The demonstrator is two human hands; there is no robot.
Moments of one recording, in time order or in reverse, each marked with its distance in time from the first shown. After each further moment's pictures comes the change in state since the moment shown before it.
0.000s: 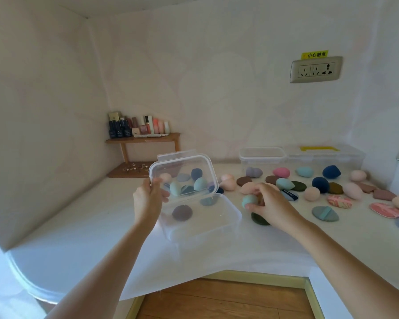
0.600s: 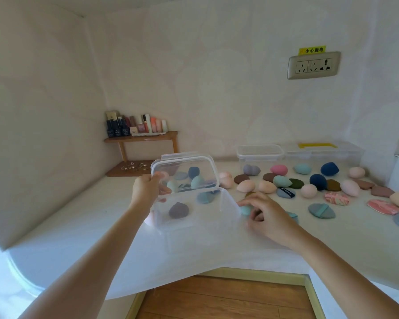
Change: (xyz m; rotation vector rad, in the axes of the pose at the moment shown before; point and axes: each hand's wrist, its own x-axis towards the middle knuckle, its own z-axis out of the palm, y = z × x) left_hand 0.014 0.020 -0.001 -0.124 -0.170 -0.185; right_hand -0.032 0.005 0.008 0.226 -0.091 -0.153
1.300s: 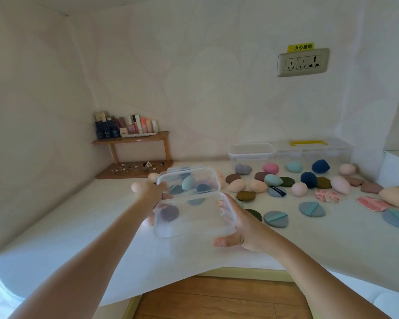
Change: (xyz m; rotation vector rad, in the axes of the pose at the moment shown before) left_hand 0.012 -0.001 0.038 0.073 -0.095 -0.343; right_hand 0.002 -0.010 0.022 0.389 -0.312 0.071
